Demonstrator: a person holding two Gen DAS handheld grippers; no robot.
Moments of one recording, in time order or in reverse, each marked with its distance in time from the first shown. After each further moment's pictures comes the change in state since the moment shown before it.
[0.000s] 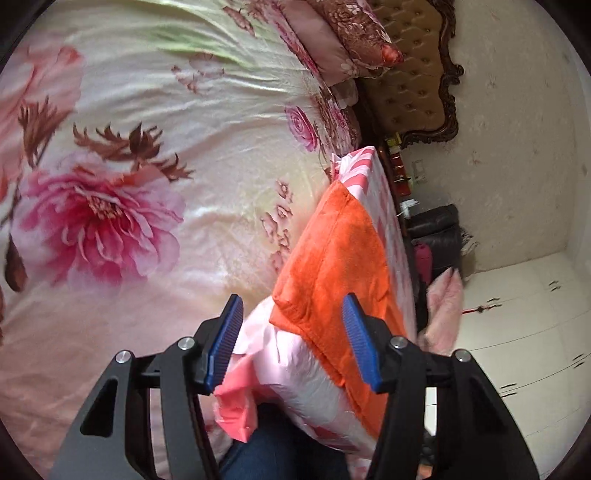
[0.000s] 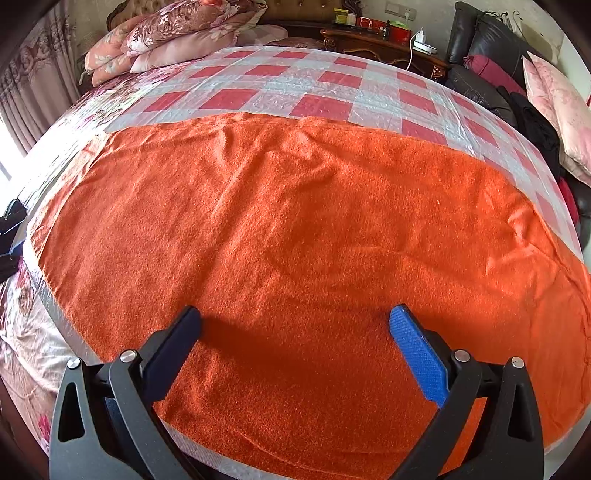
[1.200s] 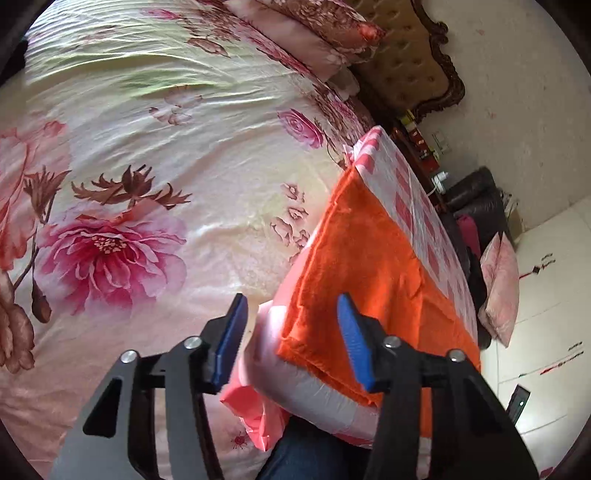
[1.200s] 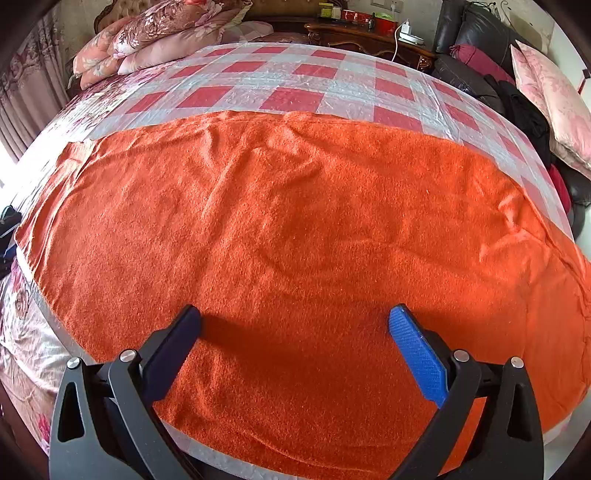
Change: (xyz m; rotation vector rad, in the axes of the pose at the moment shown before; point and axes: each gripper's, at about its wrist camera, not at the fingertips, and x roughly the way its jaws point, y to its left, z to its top) left arm 0.021 -0.057 -0.017 0.300 -0.018 0.284; right arm -0.002 -0.023 -0.005 0.045 0.020 -0.027
